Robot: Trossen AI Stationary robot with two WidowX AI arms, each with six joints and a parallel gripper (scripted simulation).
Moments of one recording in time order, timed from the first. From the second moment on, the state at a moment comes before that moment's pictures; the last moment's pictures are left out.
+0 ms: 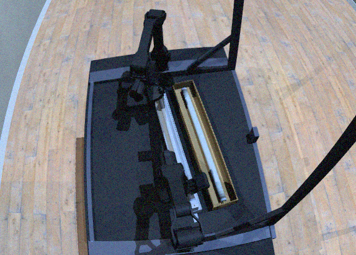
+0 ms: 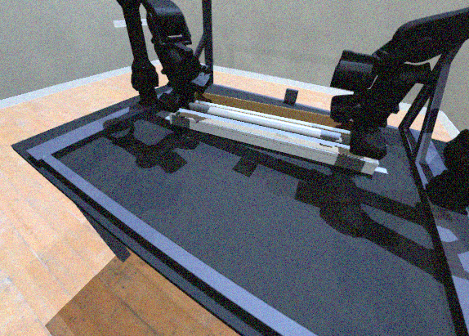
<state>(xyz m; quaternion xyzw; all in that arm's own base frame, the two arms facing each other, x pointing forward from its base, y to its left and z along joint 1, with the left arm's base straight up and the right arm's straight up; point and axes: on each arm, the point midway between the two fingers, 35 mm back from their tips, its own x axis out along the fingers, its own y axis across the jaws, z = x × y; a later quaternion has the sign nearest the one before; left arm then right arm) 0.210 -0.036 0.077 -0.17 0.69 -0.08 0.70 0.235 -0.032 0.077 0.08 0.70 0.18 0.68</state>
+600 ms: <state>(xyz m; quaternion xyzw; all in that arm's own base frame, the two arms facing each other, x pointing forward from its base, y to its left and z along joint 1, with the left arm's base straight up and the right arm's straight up) 0.211 -0.048 0.079 -0.03 0.70 0.06 0.71 0.234 -0.020 0.080 -0.06 0.71 0.04 0.70</state>
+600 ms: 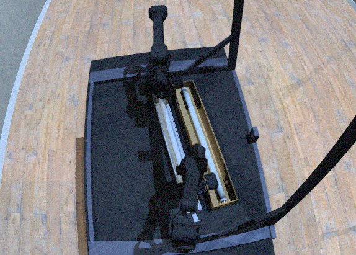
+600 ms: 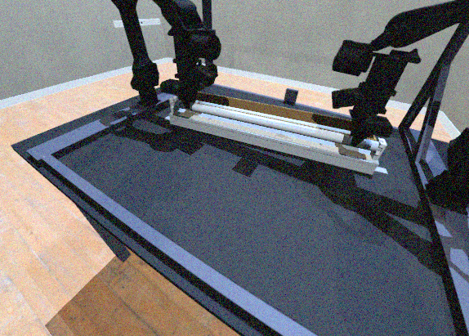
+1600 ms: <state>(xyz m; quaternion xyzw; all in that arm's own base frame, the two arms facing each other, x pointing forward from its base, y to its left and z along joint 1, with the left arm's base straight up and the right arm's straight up) 0.212 -0.057 0.077 0.08 0.70 0.17 0.69 0.232 -0.010 0.078 -0.17 0.69 -0.07 0.71</state>
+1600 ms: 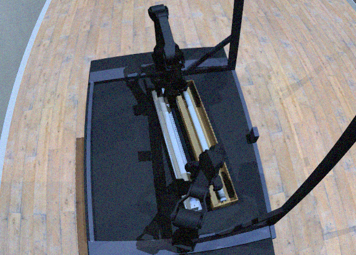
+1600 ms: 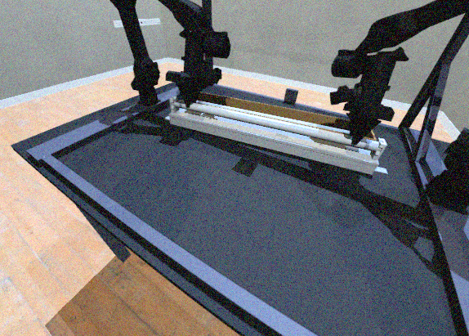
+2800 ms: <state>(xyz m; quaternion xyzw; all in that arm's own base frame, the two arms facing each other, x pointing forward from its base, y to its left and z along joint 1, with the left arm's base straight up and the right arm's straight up) 0.216 -0.078 0.132 0.08 0.70 0.17 0.69 0.229 0.011 0.132 -0.17 0.69 -0.06 0.70</state>
